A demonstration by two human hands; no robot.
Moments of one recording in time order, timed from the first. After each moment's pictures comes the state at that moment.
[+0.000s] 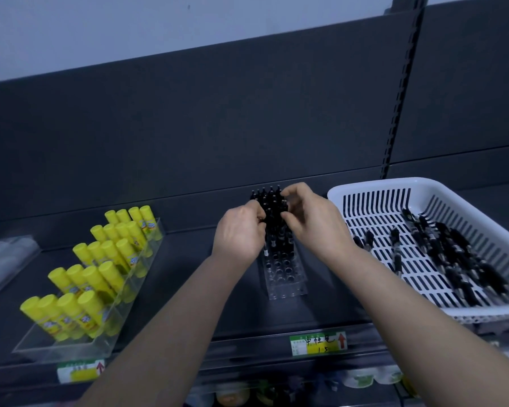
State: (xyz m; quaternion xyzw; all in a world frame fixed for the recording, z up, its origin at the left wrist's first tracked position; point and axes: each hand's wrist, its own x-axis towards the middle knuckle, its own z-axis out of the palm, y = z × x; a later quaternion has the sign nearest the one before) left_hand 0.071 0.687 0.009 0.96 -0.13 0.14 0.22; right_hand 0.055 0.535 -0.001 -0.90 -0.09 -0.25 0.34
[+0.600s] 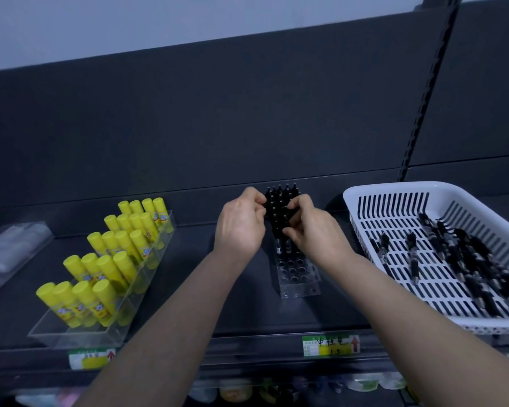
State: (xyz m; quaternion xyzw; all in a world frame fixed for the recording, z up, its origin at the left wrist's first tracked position) left_hand 0.076 0.708 0.013 0.92 -0.09 0.18 0.33; right_hand 0.066 0.557 -0.022 -0.93 -0.09 -0.17 0.30
